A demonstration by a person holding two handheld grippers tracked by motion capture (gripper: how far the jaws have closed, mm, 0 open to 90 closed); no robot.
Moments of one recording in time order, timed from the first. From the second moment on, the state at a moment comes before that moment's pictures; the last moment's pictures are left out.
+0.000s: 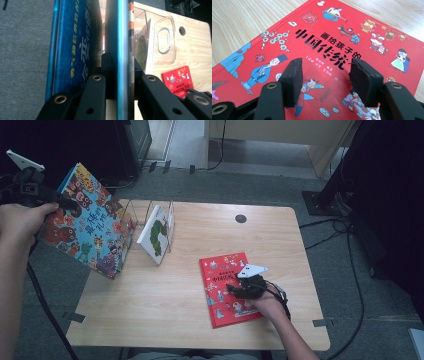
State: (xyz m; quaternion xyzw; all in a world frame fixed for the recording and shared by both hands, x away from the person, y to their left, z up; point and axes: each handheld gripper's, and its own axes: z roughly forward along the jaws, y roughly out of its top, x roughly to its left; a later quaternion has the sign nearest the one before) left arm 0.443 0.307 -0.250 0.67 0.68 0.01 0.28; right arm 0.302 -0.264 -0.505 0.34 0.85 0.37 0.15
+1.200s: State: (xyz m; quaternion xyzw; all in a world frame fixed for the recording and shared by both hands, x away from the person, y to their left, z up) left arm 0.440 0.315 -0.228 0.67 0.66 0.00 0.35; right arm 0.301 -0.266 -0.506 0.34 0.85 0.37 0.15
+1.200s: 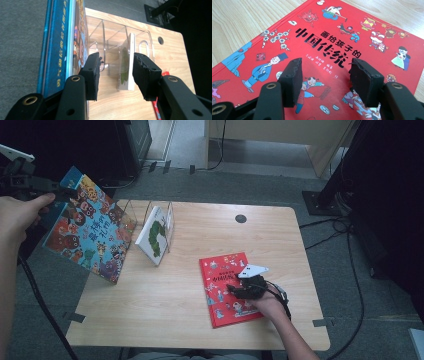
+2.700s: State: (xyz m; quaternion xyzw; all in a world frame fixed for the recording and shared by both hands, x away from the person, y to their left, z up) left arm 0.350 0.200 -0.318 0.77 0.53 0.00 0.36; right arm 0.309 -0.282 -0.501 0.36 0.84 0.39 0.14
